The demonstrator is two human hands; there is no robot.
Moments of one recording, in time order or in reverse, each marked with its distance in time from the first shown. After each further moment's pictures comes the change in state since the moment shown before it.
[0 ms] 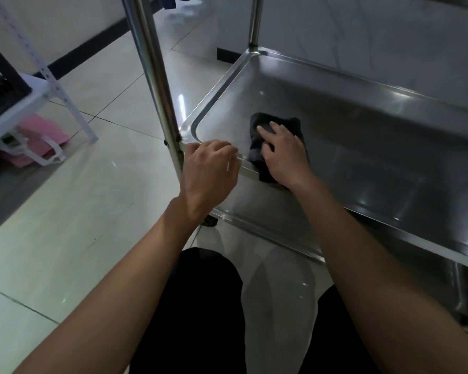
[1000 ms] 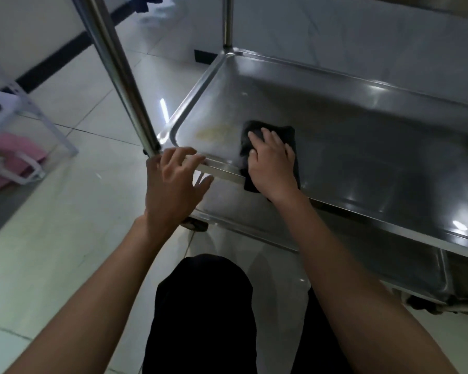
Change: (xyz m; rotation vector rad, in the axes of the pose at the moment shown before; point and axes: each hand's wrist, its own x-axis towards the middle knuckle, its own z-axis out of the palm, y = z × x) left_hand -0.012 -0.040 -0.002 0.154 0.011 0.055; right_hand -0.020 -0.014 0.005 0.019 0.086 0.133
